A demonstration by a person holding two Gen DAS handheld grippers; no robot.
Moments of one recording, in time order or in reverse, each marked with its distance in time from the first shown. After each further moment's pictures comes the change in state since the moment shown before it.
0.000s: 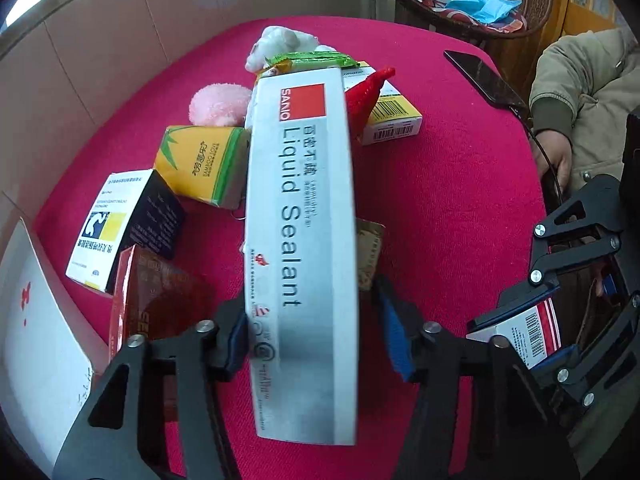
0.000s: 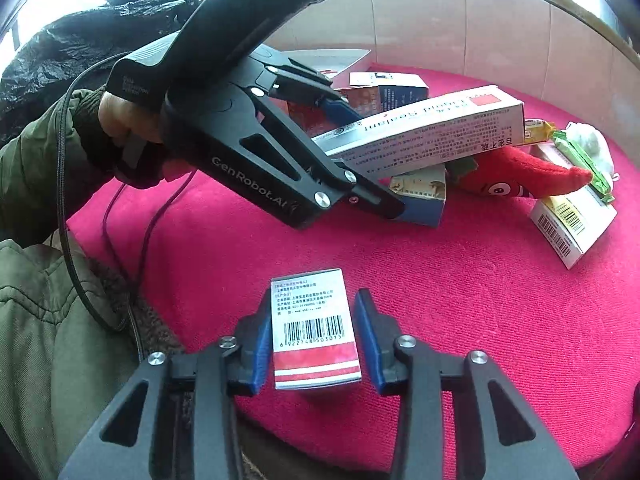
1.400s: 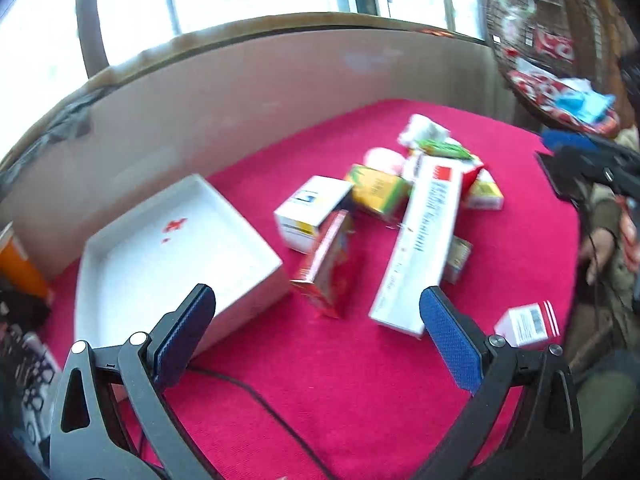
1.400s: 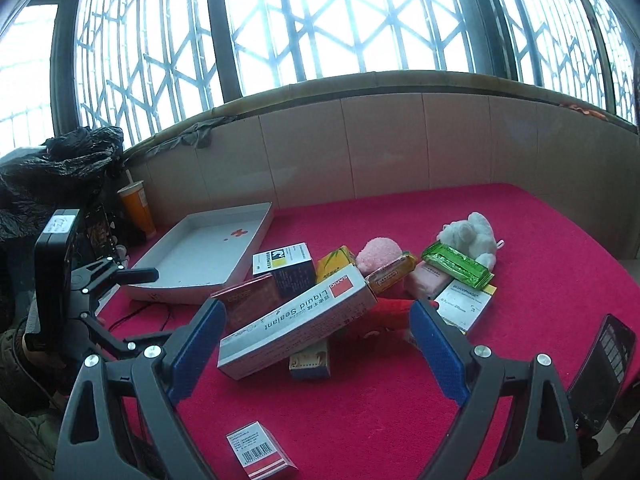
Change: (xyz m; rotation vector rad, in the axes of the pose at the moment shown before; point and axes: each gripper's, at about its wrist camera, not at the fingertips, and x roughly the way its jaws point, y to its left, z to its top) left arm -0.117 0.013 -0.065 -0.350 -0.284 0.459; right arm -0.099 -0.034 0.054 0.246 -0.451 -0.249
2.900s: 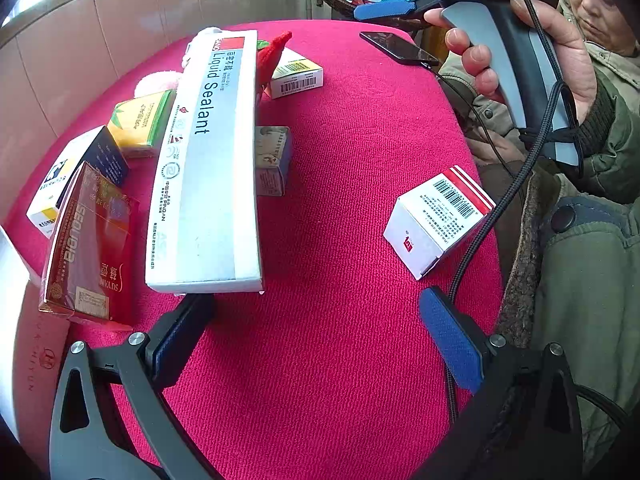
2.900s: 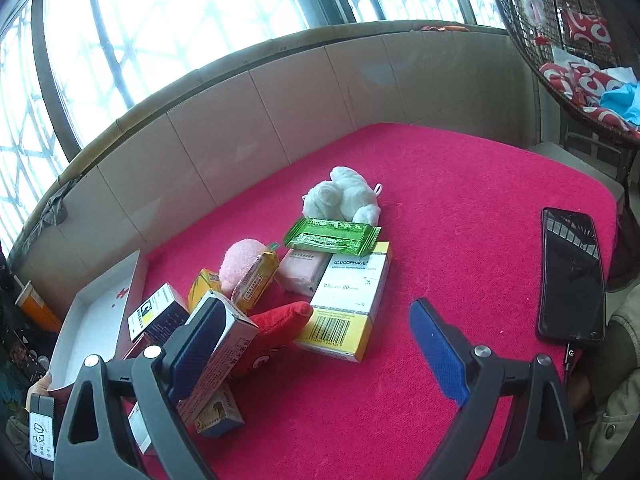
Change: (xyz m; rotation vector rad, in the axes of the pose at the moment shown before) left arm 0.071 -0.061 -0.050 0.462 0.218 -0.637; right arm 0.032 -0.075 -0.007 0.423 0.032 -0.376
